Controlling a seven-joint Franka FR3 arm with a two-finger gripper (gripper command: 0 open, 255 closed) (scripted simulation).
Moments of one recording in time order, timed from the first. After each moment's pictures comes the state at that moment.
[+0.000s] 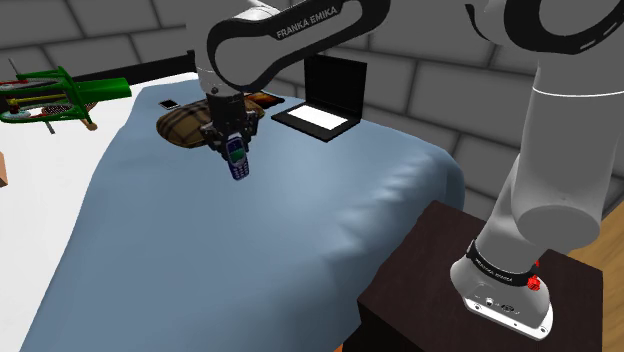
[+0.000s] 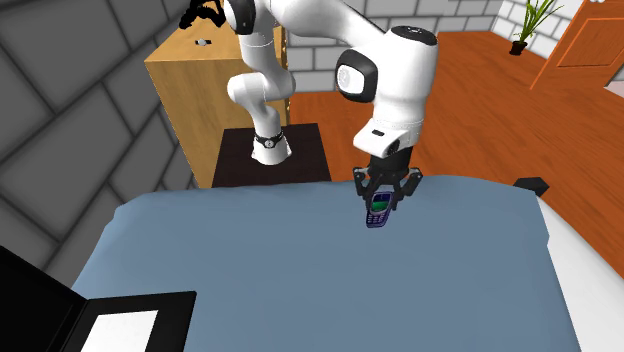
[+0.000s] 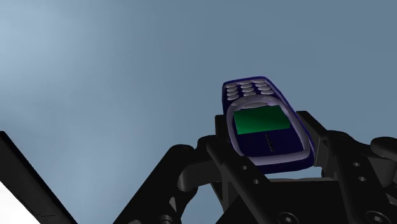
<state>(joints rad) 0.14 0.24 0.34 -1.68 -0.17 2.03 0.69</state>
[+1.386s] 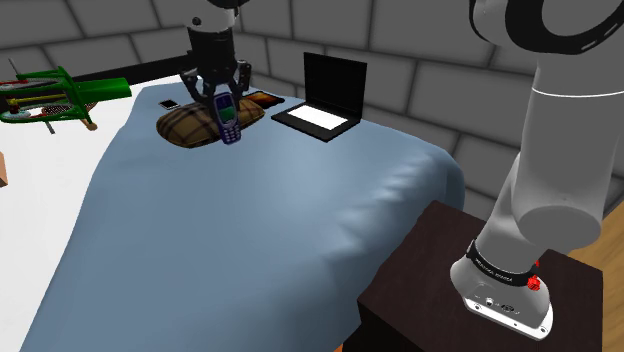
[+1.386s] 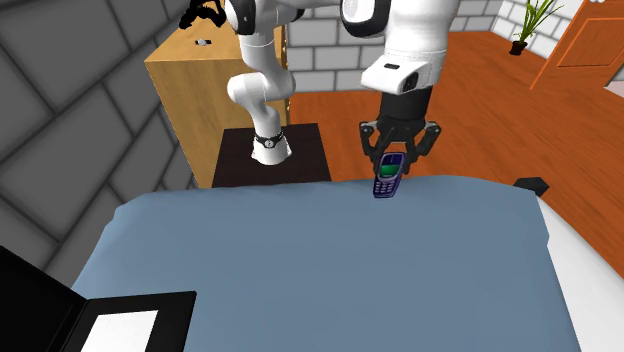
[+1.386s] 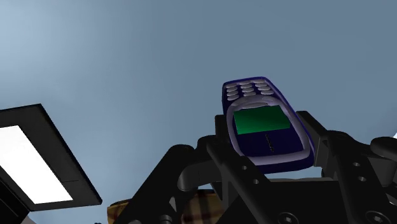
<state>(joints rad) 0.16 0.24 0.35 -1.40 -0.16 1.75 0.66</state>
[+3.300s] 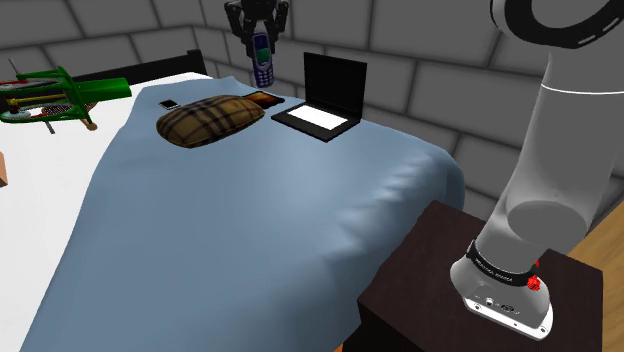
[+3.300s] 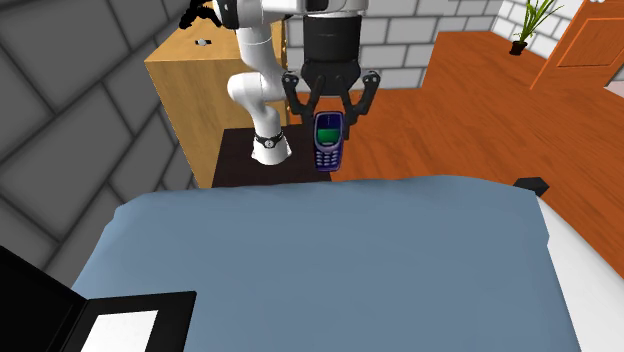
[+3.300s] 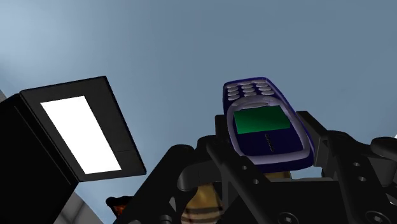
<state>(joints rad) 0.01 0.18 0.29 -1.21 -0.10 1.52 0.43</state>
